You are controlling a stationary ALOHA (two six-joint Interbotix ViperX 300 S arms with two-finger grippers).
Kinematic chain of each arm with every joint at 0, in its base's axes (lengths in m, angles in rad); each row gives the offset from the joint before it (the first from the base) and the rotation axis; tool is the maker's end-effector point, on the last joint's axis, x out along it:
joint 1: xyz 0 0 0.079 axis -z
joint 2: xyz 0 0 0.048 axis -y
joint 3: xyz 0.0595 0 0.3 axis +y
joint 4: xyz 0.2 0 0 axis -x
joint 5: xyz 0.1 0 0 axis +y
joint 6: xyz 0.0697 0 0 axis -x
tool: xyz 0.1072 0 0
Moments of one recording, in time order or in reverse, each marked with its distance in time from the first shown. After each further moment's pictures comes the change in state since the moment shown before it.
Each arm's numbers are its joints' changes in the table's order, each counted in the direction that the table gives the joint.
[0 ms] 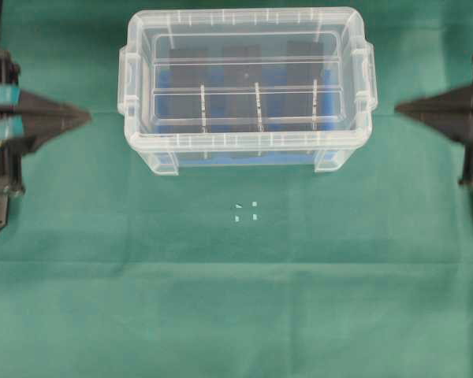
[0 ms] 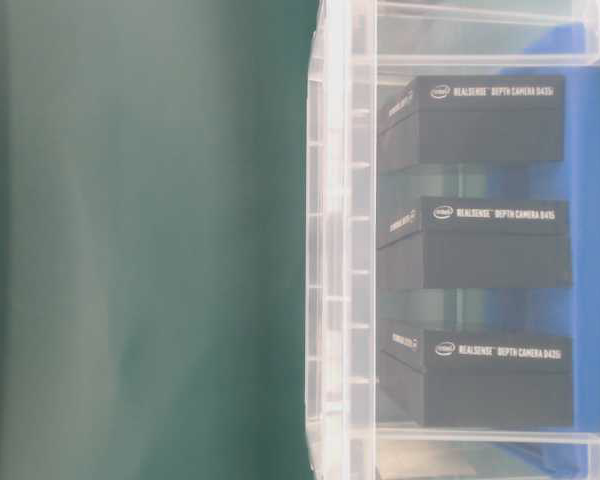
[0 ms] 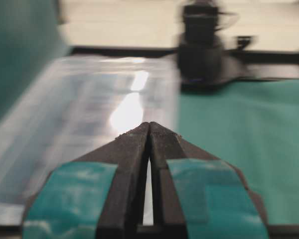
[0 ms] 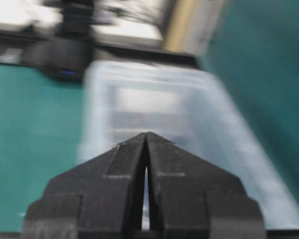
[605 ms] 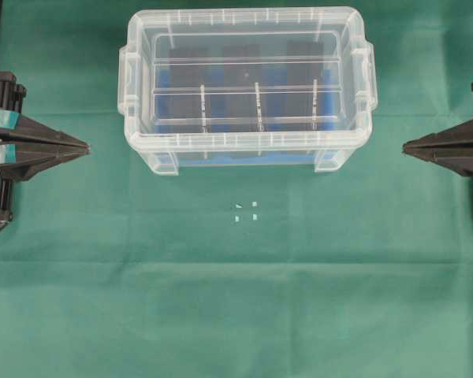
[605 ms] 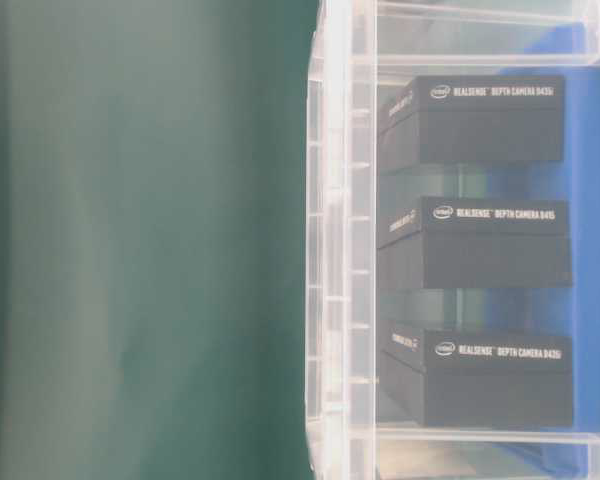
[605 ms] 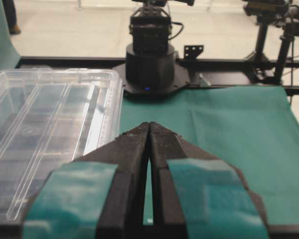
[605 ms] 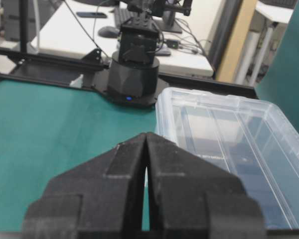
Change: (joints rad) left arm 0.186 0.006 0.002 0.006 -0.040 0.031; right arm -0.222 0.043 0.051 -0.008 -0.083 -0.023
